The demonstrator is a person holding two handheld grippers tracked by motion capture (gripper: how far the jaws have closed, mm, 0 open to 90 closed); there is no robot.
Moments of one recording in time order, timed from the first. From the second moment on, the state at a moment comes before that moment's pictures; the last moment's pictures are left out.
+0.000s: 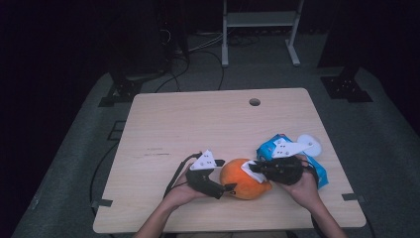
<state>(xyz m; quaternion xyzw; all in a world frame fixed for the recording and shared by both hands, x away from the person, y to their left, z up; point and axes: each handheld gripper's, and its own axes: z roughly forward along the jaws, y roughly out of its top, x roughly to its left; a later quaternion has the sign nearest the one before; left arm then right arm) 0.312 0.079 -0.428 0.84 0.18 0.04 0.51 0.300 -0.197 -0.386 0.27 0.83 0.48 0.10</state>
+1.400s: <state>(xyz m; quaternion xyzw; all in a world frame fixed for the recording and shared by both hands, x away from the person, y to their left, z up) 0.309 0.084 -0.426 0.85 0.16 0.08 0.50 0.299 -0.196 -0.389 0.28 0.84 0.46 0.11</state>
